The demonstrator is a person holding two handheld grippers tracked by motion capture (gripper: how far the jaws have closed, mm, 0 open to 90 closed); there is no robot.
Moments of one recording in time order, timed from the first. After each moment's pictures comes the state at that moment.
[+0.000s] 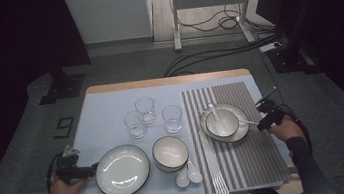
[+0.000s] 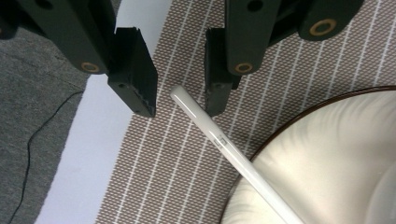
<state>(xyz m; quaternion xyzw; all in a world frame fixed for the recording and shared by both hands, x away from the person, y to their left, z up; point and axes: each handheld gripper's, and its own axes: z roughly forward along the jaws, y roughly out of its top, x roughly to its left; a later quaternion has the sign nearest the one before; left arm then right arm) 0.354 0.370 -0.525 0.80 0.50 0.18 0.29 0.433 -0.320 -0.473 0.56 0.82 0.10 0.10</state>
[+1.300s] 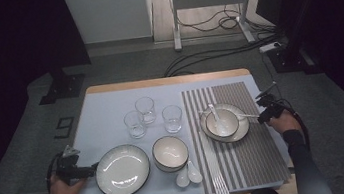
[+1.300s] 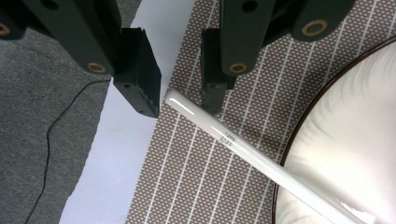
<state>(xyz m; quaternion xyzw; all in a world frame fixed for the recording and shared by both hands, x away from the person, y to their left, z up) 0.354 0.370 -0.525 0.80 0.50 0.18 0.29 0.462 -0.329 -0.480 0.56 0.81 0.11 0.13</state>
